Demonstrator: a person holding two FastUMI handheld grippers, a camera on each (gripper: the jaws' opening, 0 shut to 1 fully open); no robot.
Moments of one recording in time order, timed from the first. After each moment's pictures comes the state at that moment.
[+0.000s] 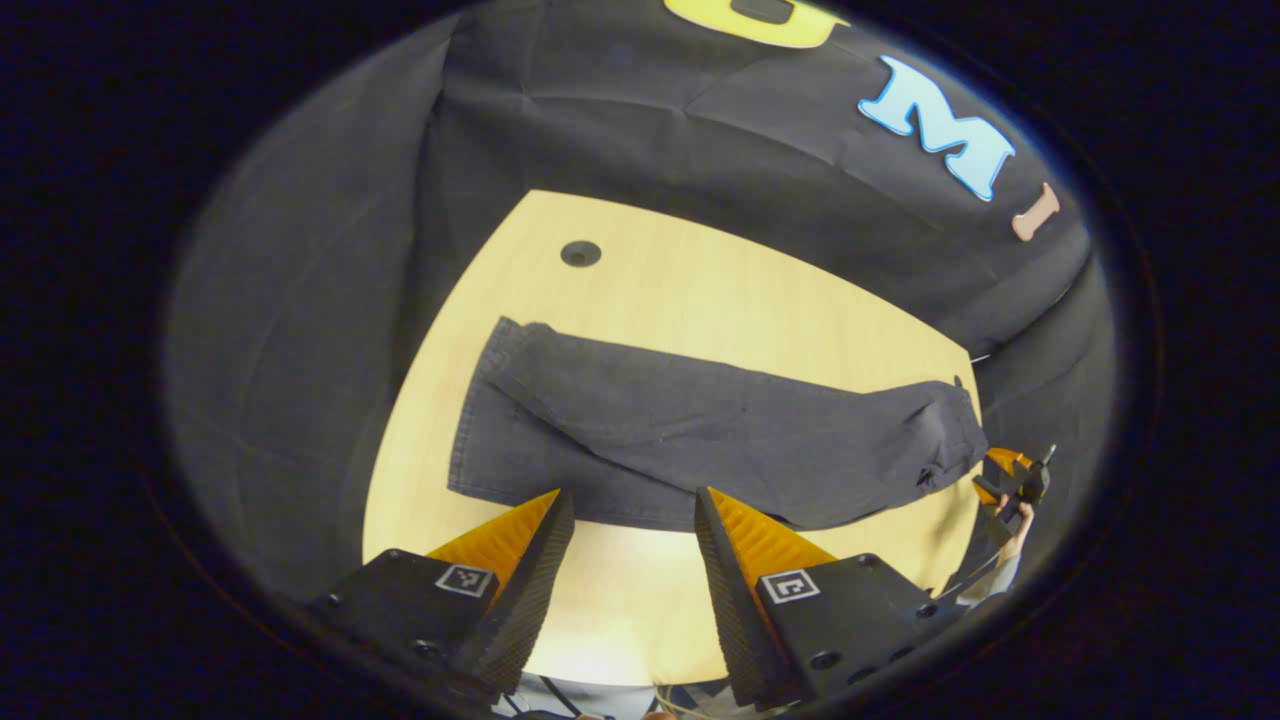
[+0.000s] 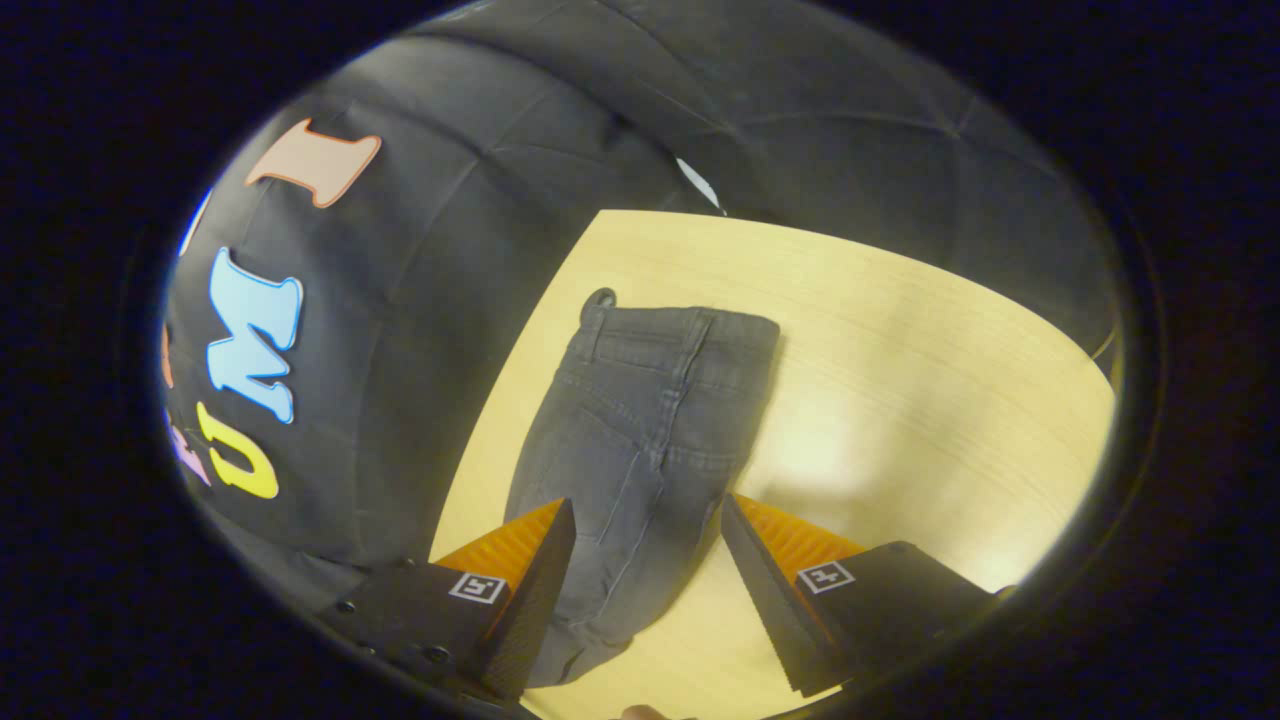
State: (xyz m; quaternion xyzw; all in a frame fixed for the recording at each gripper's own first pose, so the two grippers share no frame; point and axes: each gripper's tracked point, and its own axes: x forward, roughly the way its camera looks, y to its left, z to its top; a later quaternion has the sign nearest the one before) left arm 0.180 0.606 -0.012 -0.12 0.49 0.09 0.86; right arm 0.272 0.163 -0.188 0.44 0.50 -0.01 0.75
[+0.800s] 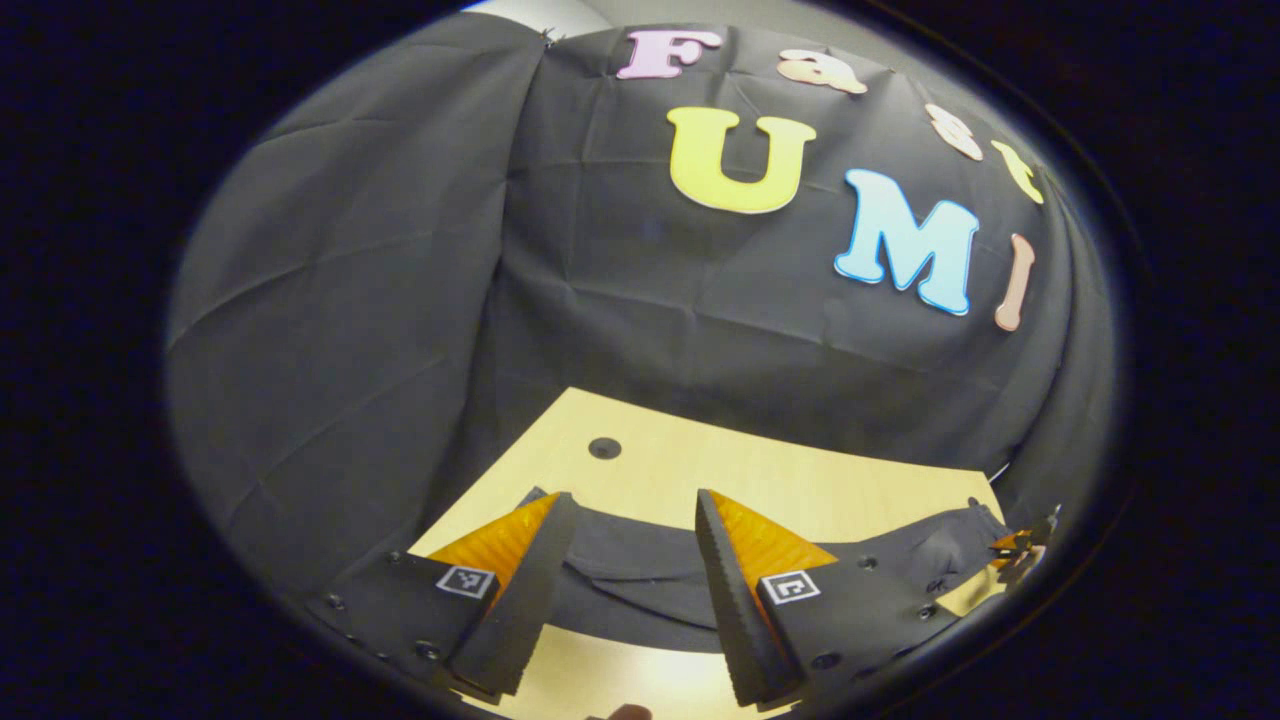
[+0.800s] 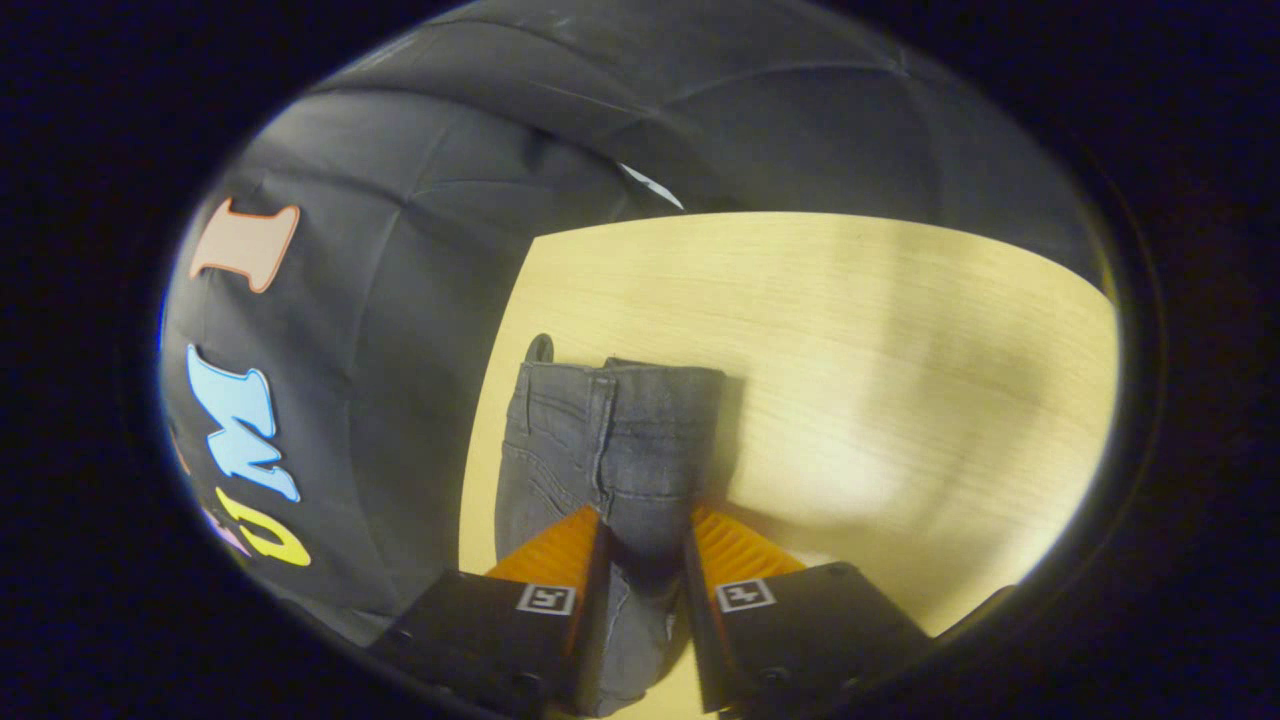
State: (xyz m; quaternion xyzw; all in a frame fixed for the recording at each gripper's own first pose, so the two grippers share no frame) left arm 0.183 0.596 0.081 -0.08 0.19 0.17 0.97; right arm 0.306 0.147 -0.227 0.52 0.46 -0.03 0.72
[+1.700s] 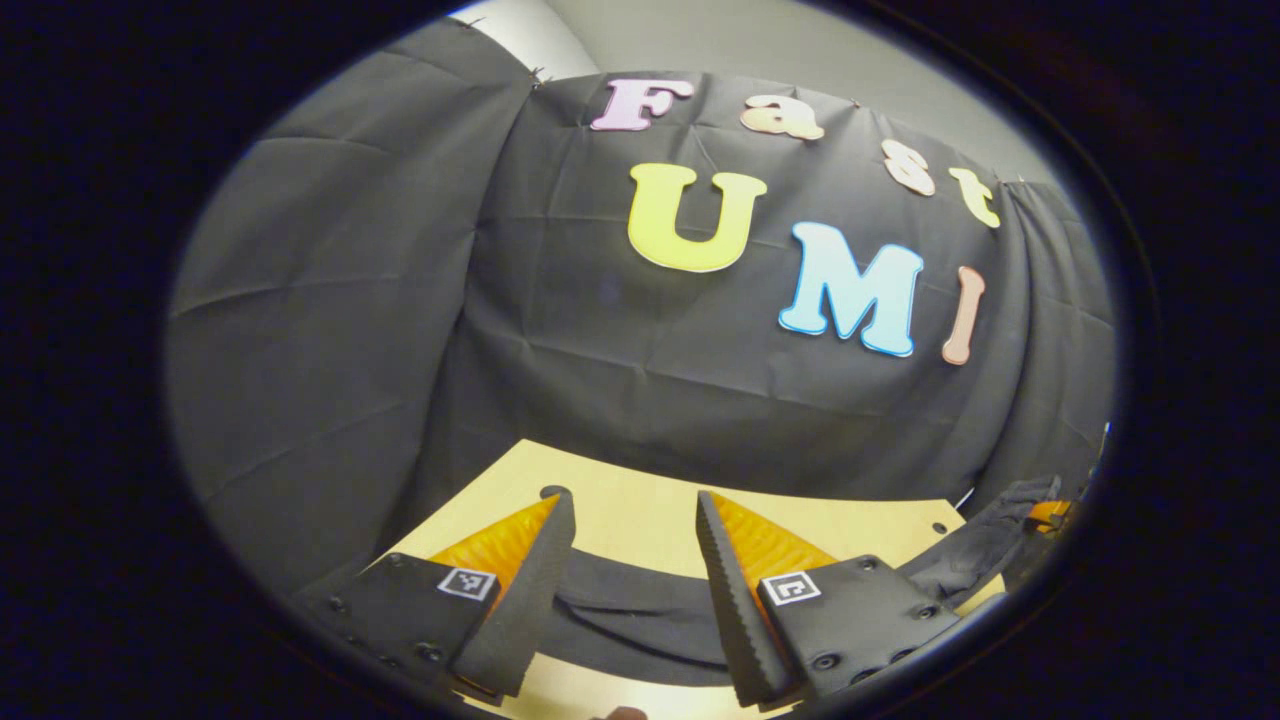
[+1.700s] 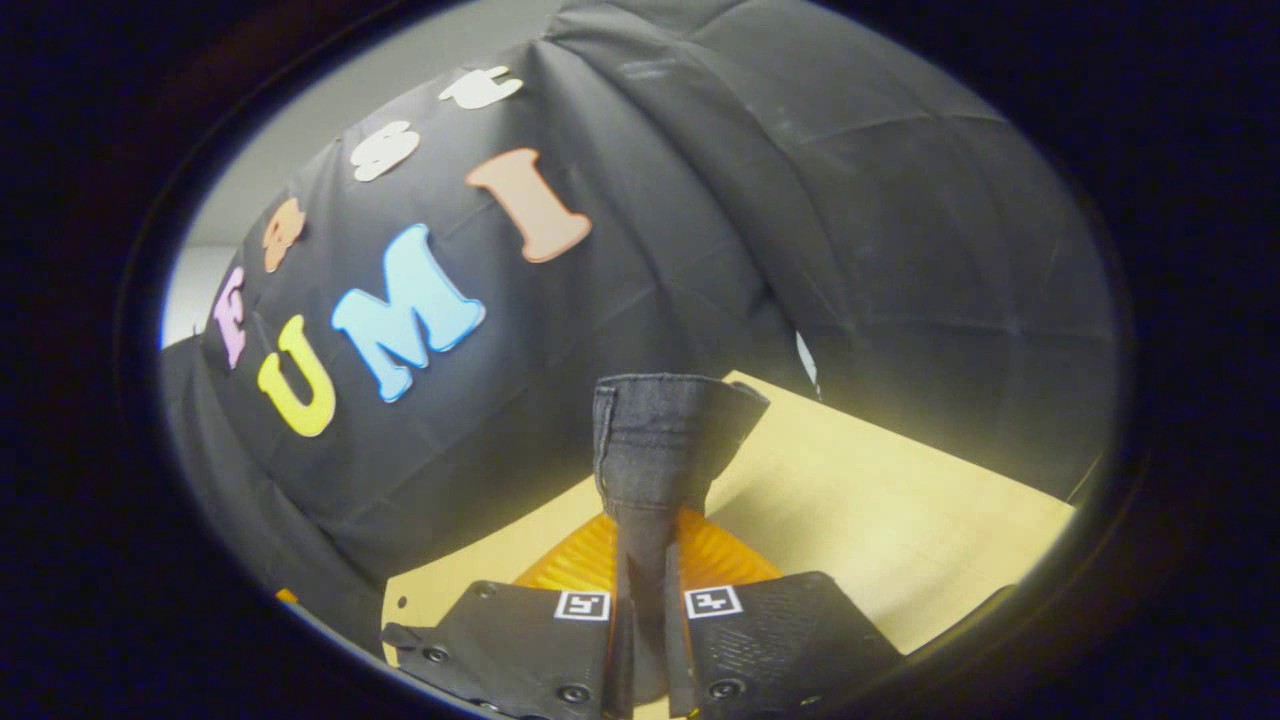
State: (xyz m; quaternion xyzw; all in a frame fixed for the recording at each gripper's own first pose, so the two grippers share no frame) left arm 0.181 0.557 0.097 -0.09 0.09 0.09 0.99; right arm 0.224 0.180 0.003 0.31 0.23 0.08 0.92
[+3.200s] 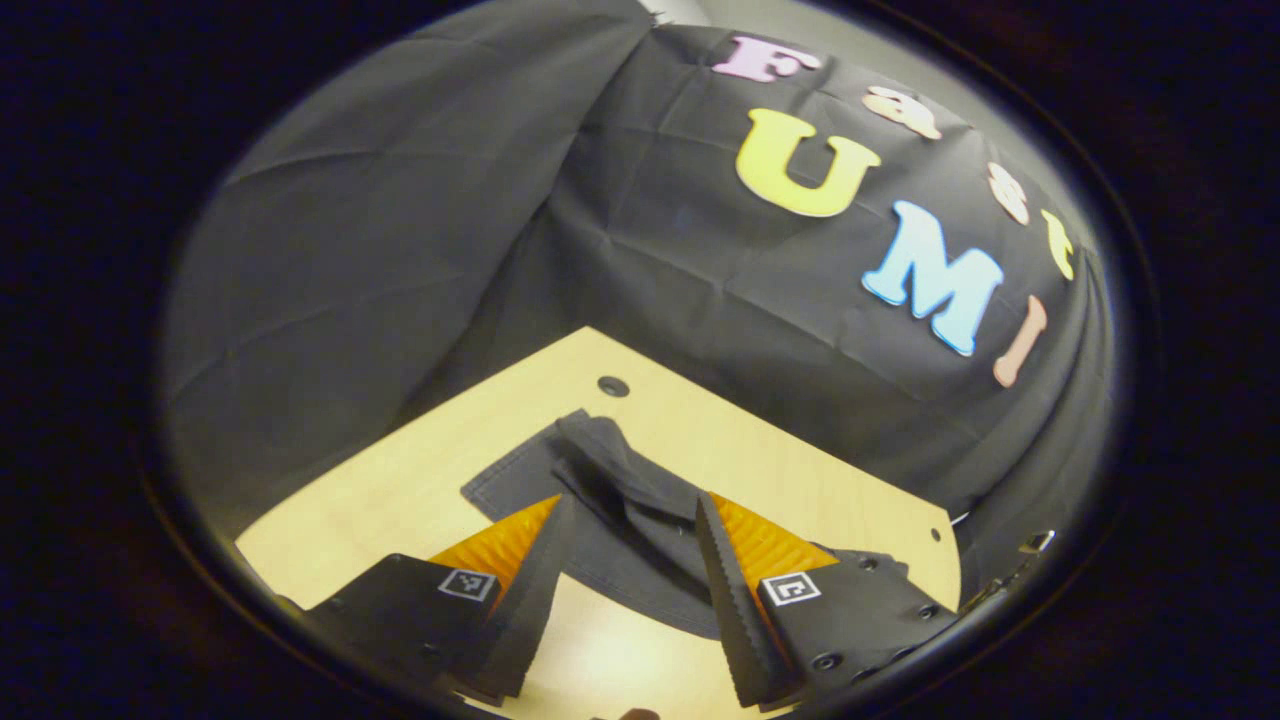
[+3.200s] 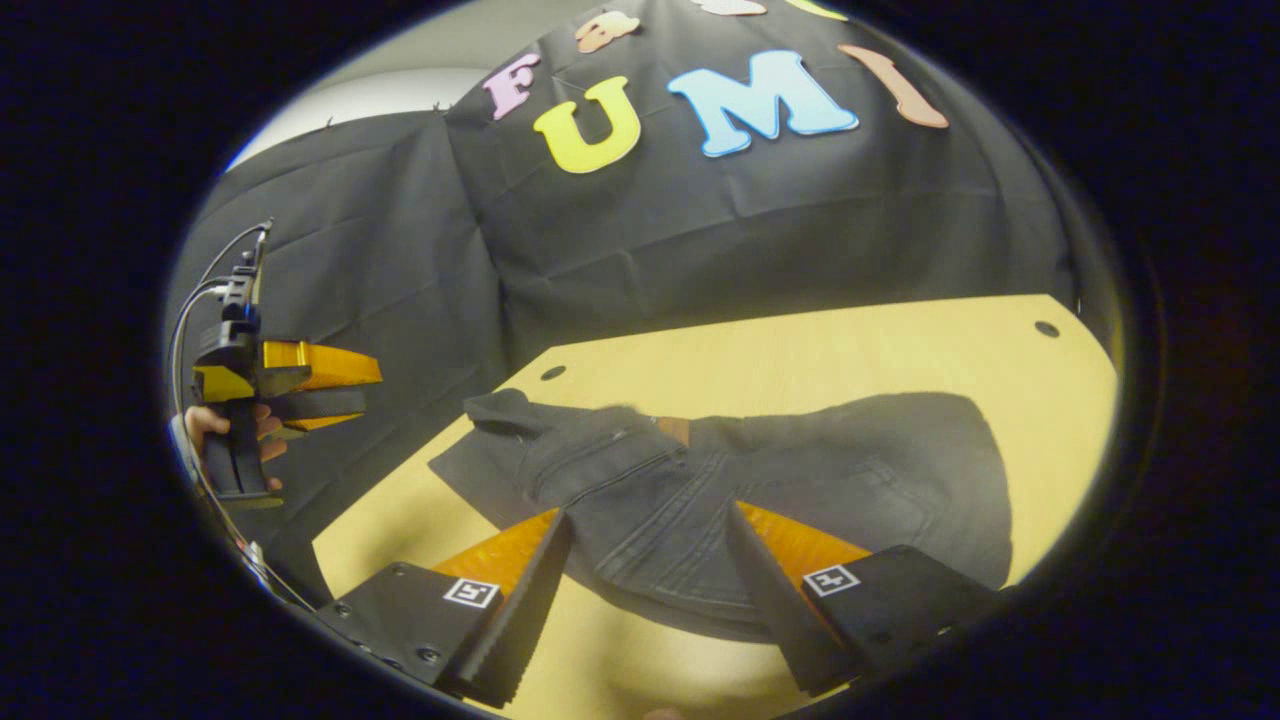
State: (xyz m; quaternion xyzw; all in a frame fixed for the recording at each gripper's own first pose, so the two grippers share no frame) left arm 0.126 0.622 -0.027 -0.26 0.21 0.18 0.93; right arm 0.076 0.502 -0.064 0.12 0.26 0.44 0.85
